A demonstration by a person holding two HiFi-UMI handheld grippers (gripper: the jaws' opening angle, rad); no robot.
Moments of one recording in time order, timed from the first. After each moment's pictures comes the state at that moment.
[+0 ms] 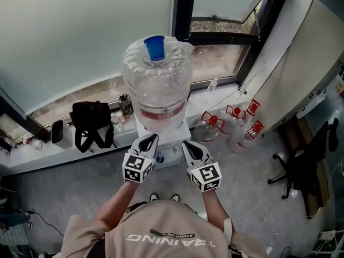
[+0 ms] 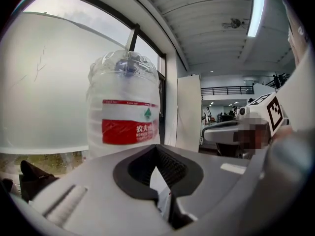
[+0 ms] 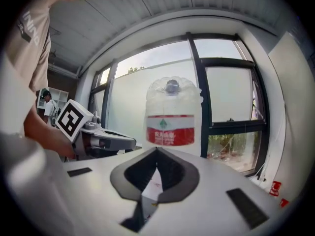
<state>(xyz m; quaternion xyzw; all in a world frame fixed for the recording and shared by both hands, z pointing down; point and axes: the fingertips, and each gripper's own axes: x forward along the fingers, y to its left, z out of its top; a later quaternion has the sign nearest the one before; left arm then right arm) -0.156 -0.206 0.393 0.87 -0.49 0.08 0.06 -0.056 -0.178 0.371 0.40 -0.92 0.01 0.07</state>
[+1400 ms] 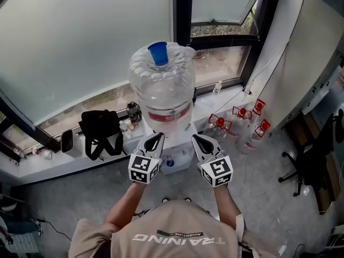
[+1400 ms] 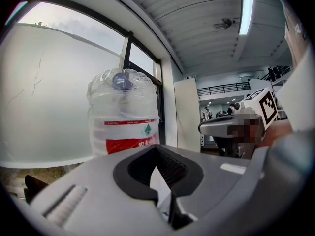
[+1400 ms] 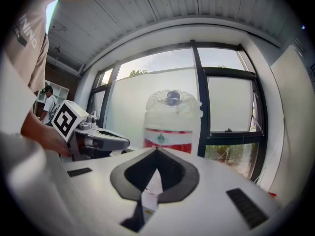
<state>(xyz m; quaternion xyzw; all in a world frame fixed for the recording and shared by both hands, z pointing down) -0.164 -0.198 0.354 0.87 -0.48 0.07 0.02 -0.054 -0.181 0.329 0.40 -0.91 -0.03 0.06</state>
